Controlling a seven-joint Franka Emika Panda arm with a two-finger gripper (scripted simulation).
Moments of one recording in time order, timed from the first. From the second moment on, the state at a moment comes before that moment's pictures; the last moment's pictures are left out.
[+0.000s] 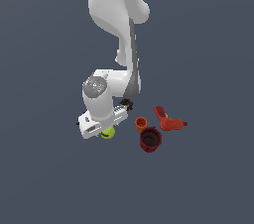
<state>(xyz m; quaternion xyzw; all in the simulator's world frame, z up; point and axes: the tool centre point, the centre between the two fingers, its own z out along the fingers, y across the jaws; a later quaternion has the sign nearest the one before) 0.053 -0.090 0.058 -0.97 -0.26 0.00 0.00</state>
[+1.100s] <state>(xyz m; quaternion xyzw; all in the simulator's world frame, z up) 0.052 -0.089 0.043 -0.97 -0.26 0.00 0.00</state>
